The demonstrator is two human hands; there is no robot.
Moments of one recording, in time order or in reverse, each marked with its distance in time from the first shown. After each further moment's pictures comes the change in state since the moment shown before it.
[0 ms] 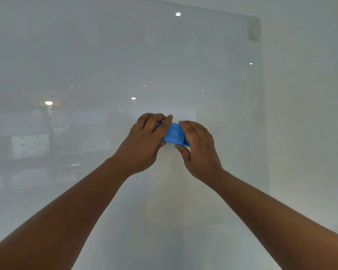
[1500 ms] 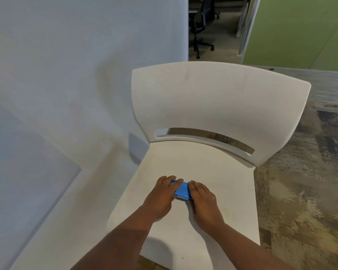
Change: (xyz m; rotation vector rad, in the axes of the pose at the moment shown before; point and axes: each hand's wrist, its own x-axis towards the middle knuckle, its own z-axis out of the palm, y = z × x) left_hand -0.276 0.743 0.389 -1.083 -1.114 0.413; right_hand -0.763 0.086 -0.356 -0.561 -0.663 1.232
